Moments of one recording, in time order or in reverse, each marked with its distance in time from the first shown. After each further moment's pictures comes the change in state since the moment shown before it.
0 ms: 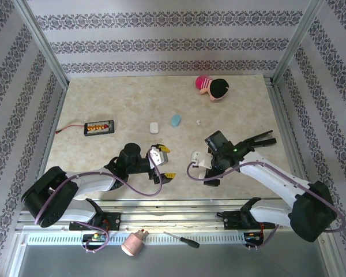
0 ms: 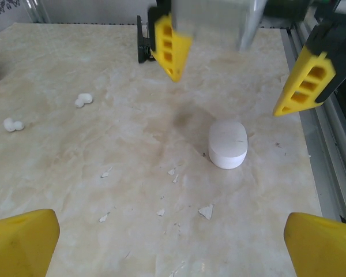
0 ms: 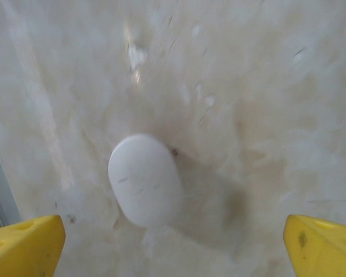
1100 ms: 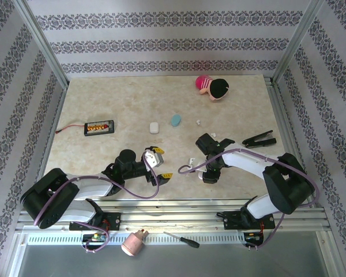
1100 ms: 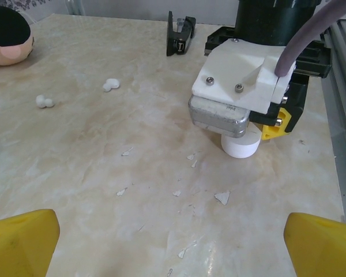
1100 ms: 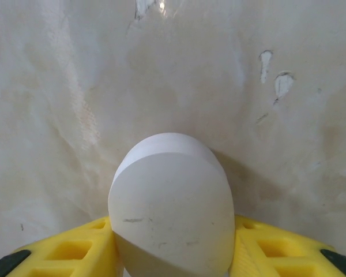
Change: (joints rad) left arm 0.000 -0.015 -0.119 0.161 -0.111 -0.085; right arm -0.001 0.265 0.009 0.061 0.008 -0.027
